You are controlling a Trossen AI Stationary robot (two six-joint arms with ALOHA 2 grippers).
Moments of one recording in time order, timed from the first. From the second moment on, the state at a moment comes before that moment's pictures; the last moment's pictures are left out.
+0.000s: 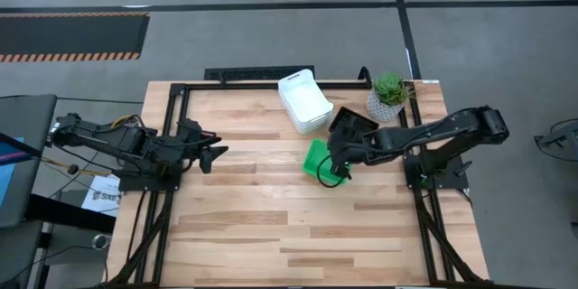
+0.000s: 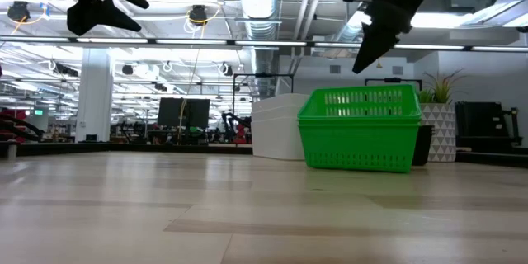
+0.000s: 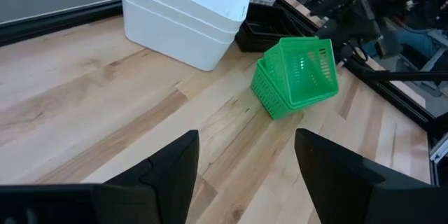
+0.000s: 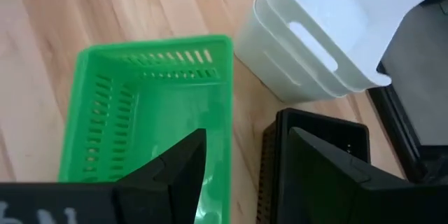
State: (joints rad) left arm -0.25 0.63 0.67 -0.62 -0.56 -0.82; right arm 0.13 1.39 1.05 -0.75 0.57 0.29
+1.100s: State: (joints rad) left arm -0.25 0.63 0.67 -0.62 -0.56 -0.81; right arm 0.06 1.51 1.05 -0.78 0.49 0.26
